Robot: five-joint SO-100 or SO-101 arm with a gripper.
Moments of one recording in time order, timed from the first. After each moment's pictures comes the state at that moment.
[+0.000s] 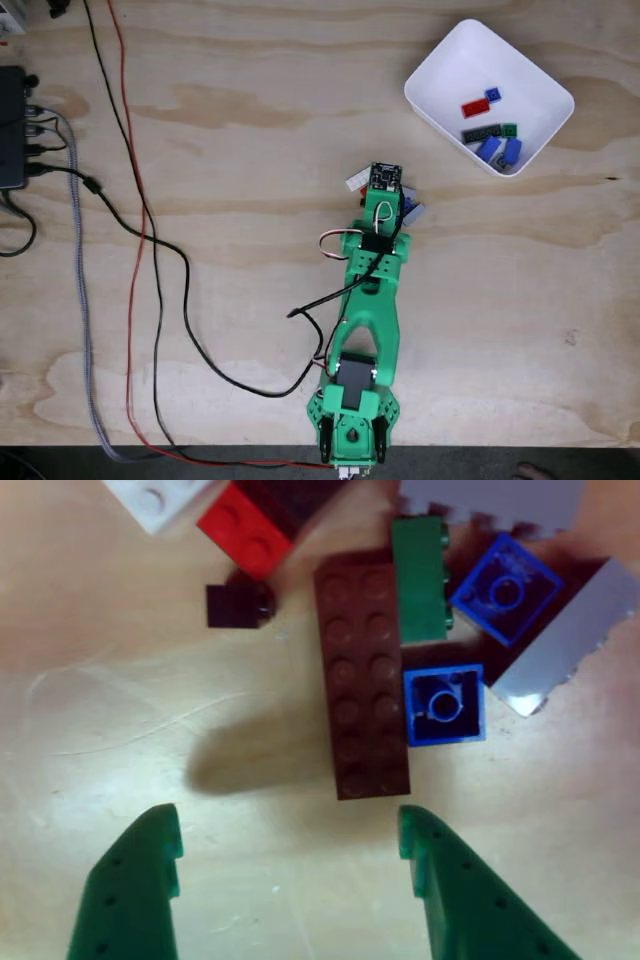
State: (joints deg) arm 9.5 102.4 133.2 44.4 -89.7
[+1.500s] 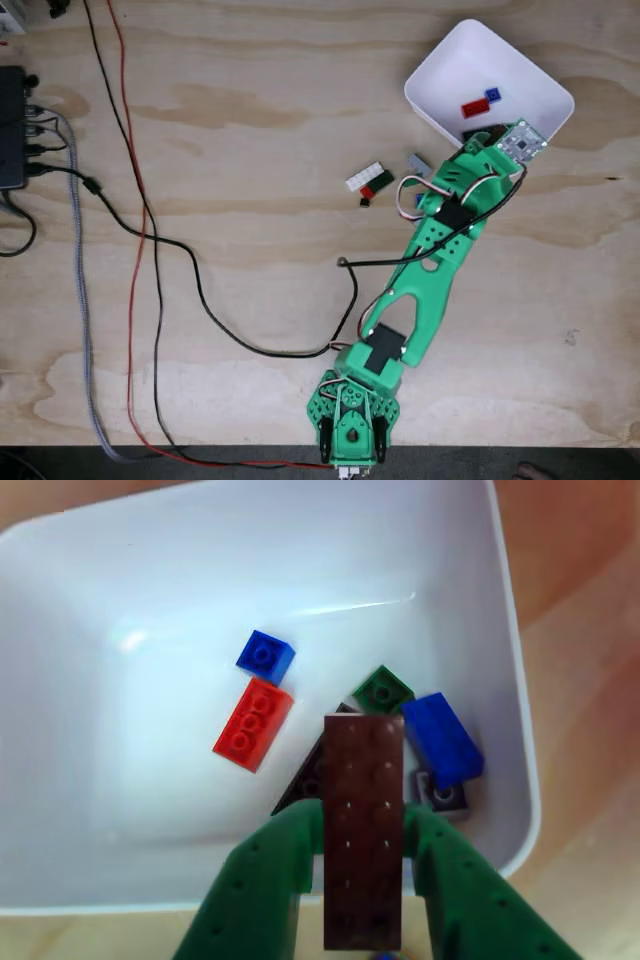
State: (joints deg) arm 28.7 79.1 86.1 36.2 -68.1
